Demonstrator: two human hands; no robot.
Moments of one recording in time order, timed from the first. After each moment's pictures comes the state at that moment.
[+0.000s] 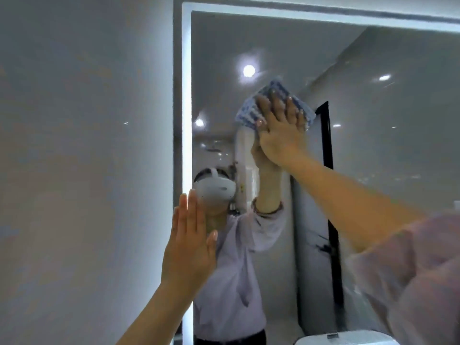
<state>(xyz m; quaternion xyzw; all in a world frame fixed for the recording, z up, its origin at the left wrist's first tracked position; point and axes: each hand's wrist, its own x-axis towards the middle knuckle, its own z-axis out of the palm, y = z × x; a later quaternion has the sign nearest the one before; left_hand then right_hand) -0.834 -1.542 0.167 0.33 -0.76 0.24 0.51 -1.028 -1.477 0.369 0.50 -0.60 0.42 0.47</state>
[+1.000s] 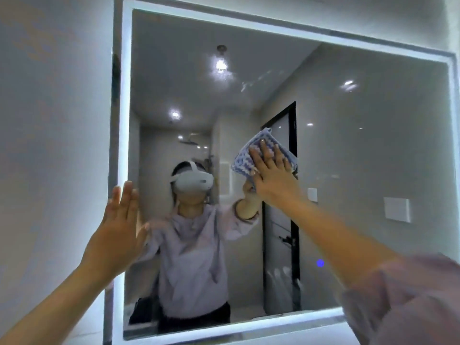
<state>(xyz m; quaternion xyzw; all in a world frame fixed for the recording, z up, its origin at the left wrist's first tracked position) -0.826 -1.500 0.187 0.39 -0.78 0.32 0.36 -1.134 -1.393 0.281 0.54 -0.68 0.27 0.42</state>
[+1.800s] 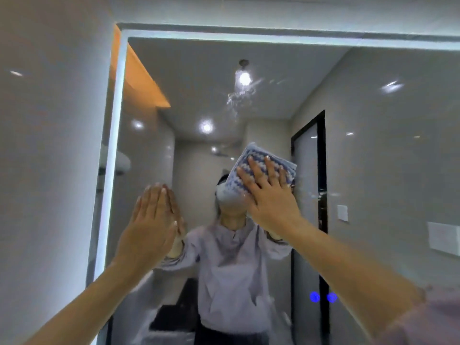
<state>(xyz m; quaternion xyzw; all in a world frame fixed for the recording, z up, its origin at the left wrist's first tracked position) -0.924 -1.430 0.213 0.44 -0.73 0.36 0.38 -1.188 -1.392 0.276 0.61 -0.57 0.25 0.49</state>
